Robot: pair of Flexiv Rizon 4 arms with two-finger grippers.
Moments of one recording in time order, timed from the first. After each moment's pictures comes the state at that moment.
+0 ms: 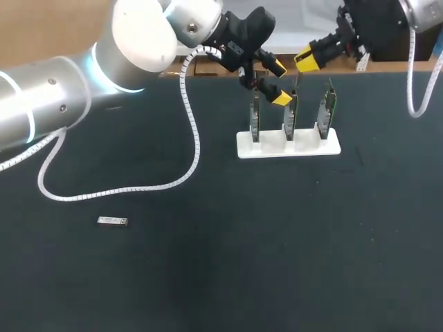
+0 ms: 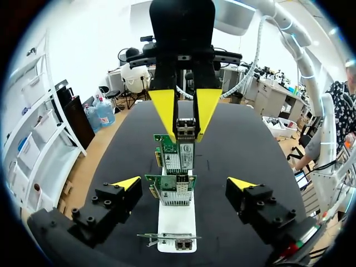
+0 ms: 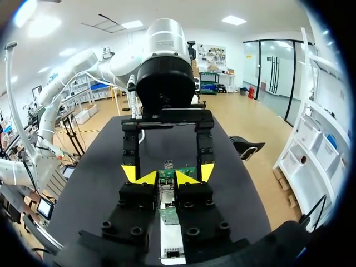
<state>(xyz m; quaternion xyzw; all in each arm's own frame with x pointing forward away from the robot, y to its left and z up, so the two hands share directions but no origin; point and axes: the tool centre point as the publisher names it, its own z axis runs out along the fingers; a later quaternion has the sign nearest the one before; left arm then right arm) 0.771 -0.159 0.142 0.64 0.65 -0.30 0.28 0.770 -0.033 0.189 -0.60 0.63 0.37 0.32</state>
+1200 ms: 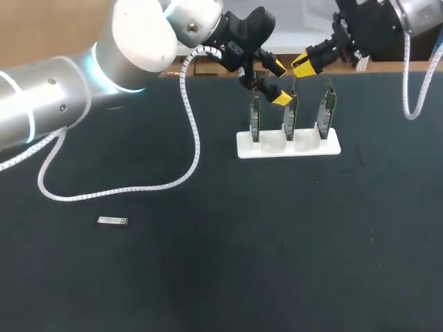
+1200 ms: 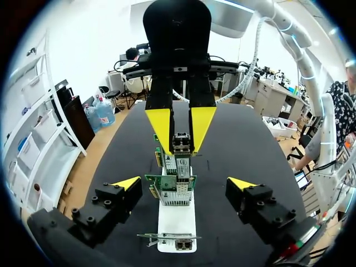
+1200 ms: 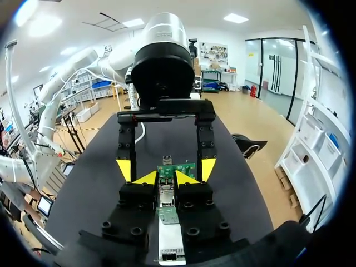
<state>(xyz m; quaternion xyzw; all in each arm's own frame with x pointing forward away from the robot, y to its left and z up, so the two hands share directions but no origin) 0.771 -0.159 0.142 0.64 0.65 -0.30 0.28 0.773 -0.030 0.176 -0.61 0.63 0.37 0.32</state>
